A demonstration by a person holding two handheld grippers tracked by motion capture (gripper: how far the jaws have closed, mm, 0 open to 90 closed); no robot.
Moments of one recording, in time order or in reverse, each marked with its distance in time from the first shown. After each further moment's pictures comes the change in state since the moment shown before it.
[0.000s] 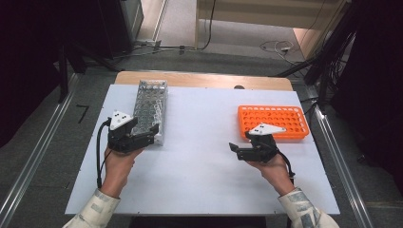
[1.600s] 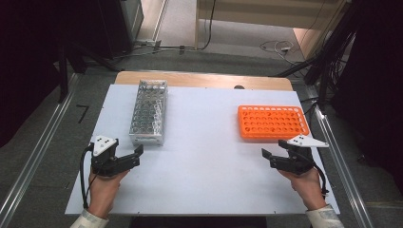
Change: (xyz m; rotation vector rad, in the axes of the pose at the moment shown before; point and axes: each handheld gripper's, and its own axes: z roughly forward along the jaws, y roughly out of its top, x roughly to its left) left arm 0.023 -0.055 -0.035 0.030 0.106 -0.054; right arm -0.048 -0.051 -0.062 -0.041 -0.115 0.116
